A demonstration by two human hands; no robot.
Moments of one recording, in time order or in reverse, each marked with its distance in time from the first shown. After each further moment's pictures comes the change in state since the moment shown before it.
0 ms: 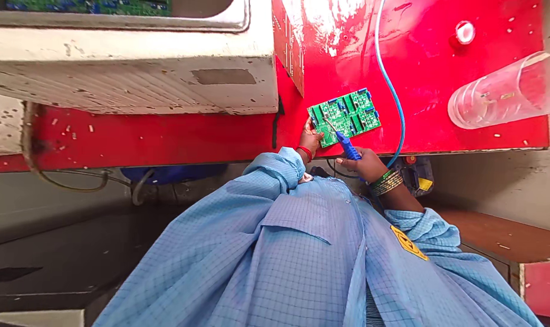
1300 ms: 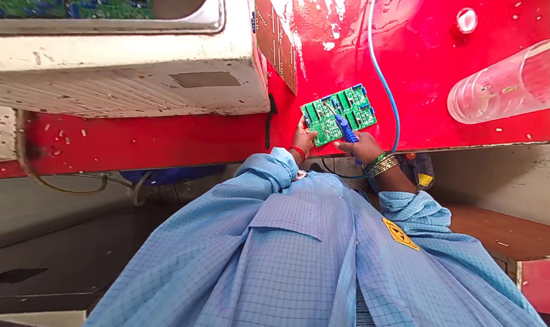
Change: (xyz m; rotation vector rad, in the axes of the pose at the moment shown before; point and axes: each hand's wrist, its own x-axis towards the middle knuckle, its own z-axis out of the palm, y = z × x) left_hand -0.001 0.005 0.002 0.034 0.026 -0.039; right_hand 0.035 -0.007 -0.027 0.015 0.041 0.057
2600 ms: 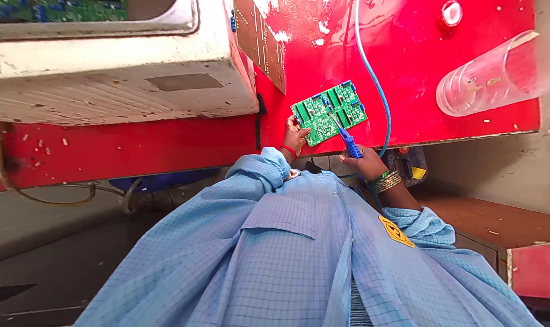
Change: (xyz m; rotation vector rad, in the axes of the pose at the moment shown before) left_hand 0.005 0.000 0.000 -0.021 -0.035 0.068; right_hand -0.036 0.047 -0.003 0.015 0.034 -0.026
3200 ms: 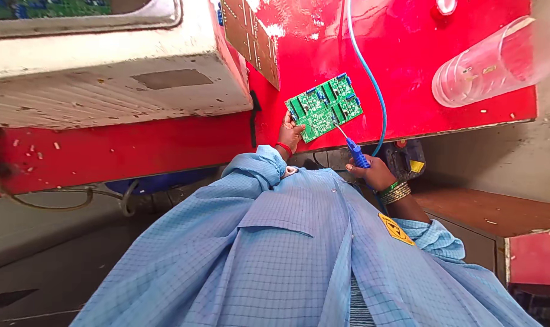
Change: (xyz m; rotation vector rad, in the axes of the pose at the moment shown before) left_hand 0.000 -0.002 -0.003 -0.005 -0.044 0.028; right_hand -0.033 0.032 -0.005 0.043 -0.002 0.083
